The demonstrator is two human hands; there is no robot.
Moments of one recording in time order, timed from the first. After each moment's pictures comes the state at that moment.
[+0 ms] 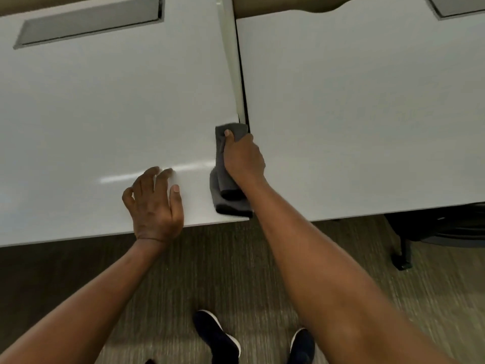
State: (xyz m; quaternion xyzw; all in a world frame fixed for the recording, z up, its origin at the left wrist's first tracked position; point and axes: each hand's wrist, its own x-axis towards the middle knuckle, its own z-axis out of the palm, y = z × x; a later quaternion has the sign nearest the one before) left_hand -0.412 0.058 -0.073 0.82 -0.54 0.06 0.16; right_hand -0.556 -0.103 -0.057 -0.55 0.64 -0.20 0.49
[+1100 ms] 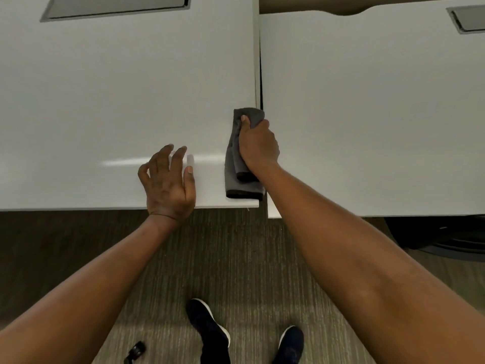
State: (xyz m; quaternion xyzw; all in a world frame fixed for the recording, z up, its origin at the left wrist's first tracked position) left_hand -0.410 0.062 -0.078 0.82 -0.54 0.08 0.17; right_hand -0.553 -0.102 -0.061 -0.59 0.64 -0.20 0.44
